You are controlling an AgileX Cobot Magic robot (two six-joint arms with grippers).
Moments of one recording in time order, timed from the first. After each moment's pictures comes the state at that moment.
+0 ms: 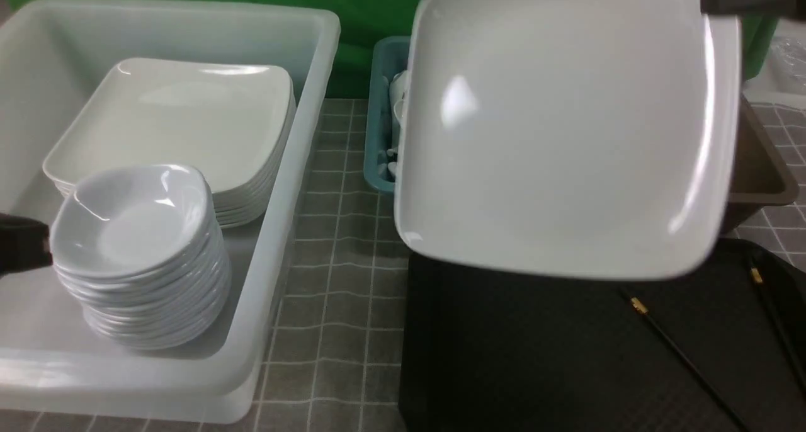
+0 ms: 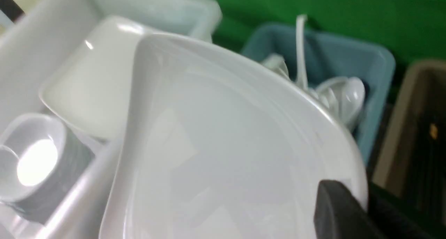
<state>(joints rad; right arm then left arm) 0.09 1.40 -1.54 0.70 0.75 -0.51 -0.08 0.76 -0.81 -0.09 0.80 -0.09</state>
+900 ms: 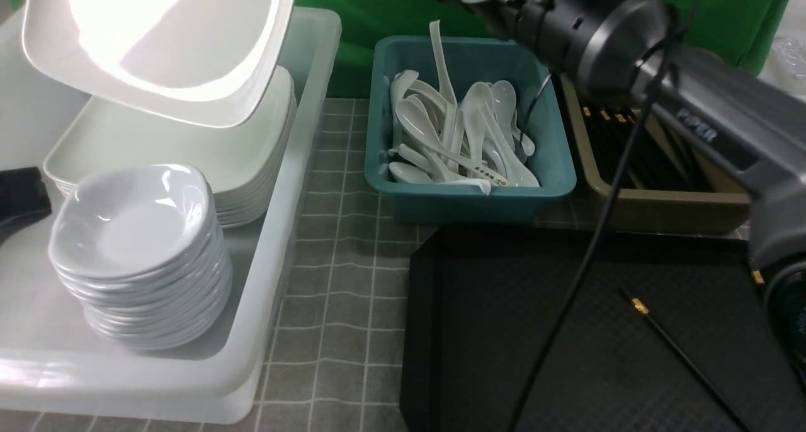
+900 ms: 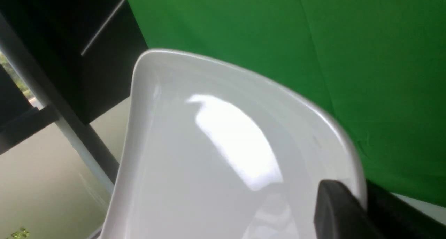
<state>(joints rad) 0.65 2.23 -2.19 0.78 -0.03 -0.39 -0.08 0.76 -0.81 -0.12 0.72 -0.21</state>
